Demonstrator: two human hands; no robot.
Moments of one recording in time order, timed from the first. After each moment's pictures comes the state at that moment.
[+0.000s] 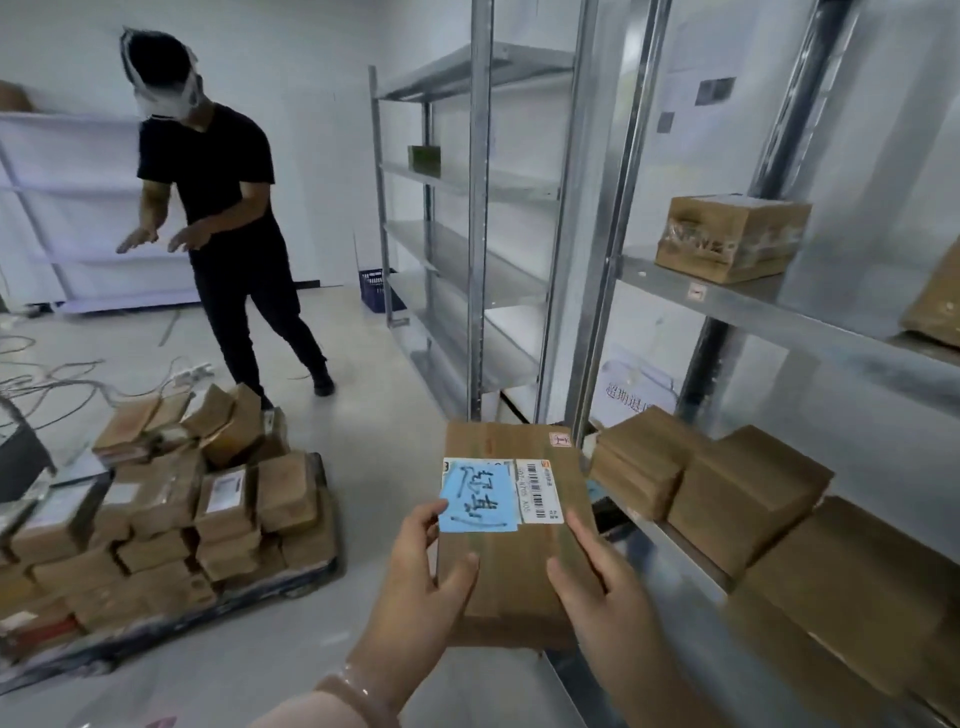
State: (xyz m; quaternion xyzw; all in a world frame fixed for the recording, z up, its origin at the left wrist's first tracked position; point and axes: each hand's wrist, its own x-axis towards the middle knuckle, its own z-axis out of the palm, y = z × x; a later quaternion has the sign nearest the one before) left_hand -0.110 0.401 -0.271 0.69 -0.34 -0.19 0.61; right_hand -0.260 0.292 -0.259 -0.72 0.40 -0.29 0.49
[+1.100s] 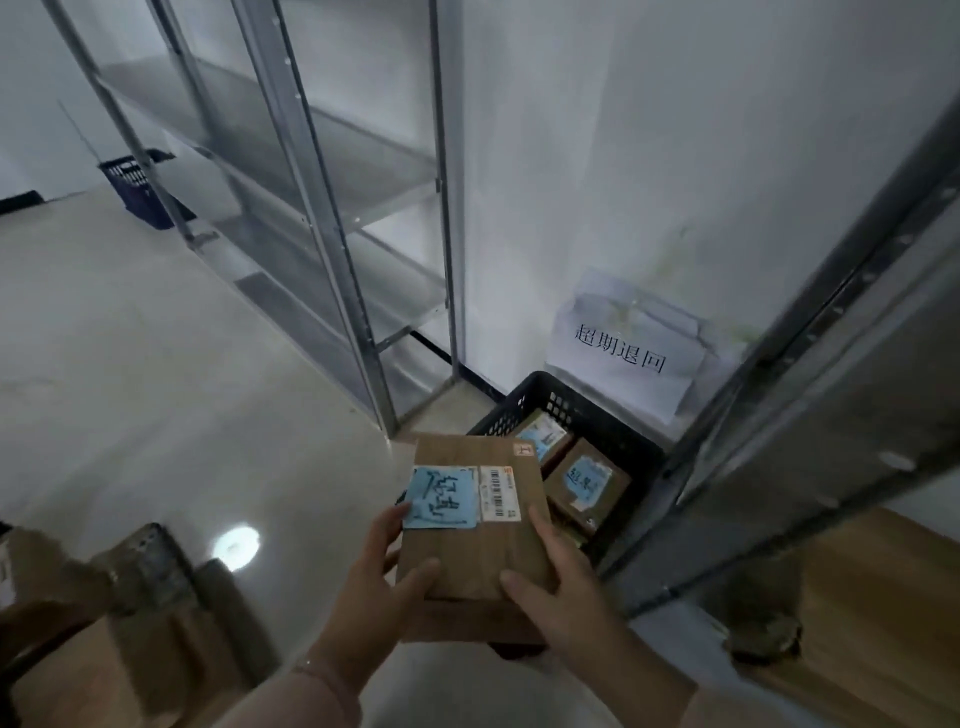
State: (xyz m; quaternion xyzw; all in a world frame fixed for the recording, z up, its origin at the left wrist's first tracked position) left_hand 0.269 0.027 -0.409 0.68 -0.35 -0.44 0.46; right_hand 0.067 -0.040 -0.400 -0.61 0.55 -0.17 0.54
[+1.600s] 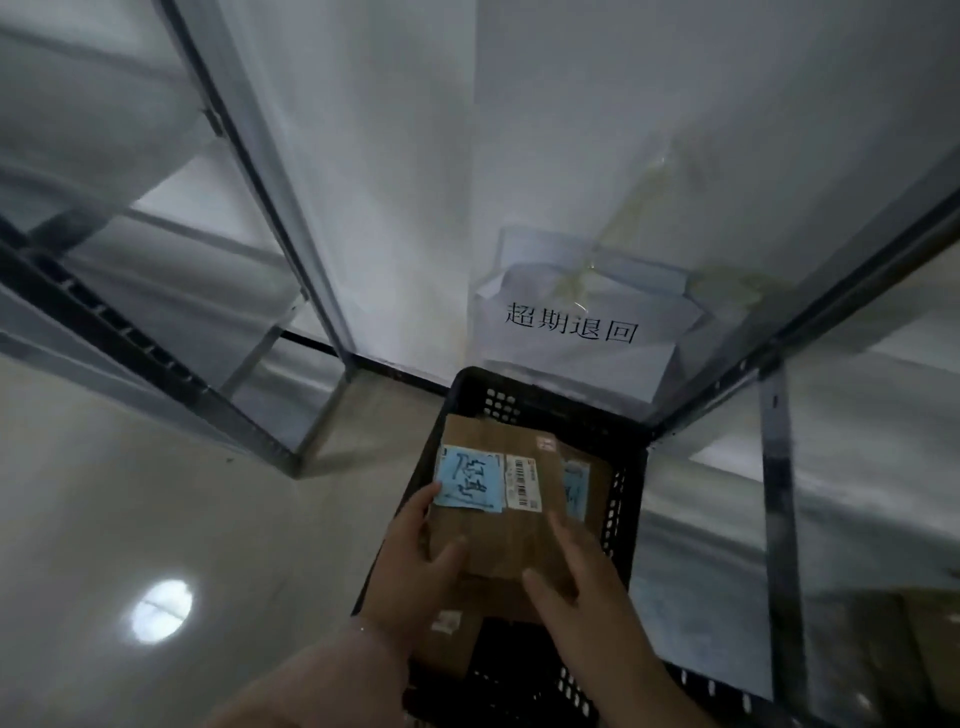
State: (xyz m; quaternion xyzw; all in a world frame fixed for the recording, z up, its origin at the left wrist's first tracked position) left_hand 0.300 -0.246 -0.529 0.63 -0.44 -0.54 0.33; right_hand 0.118 -0.201 -0.497 -0.49 0.72 -0.21 0.45
